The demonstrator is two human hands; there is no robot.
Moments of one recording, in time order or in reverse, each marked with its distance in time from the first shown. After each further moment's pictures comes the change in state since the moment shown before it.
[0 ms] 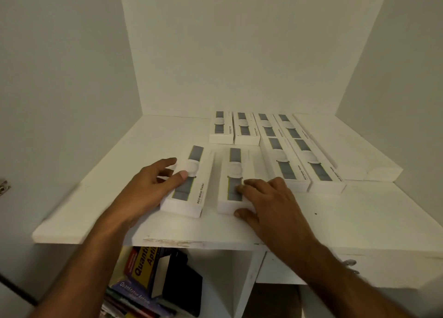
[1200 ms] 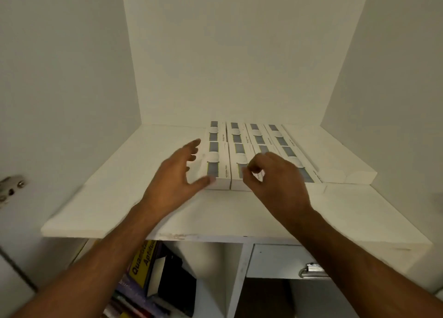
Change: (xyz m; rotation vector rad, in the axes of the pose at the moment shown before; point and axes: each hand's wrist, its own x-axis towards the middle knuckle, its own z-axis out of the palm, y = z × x) left_hand -0.001 0.035 0.038 0.291 0.099 0.448; right_hand 0.016 0.007 -0.045 0.103 0.398 0.042
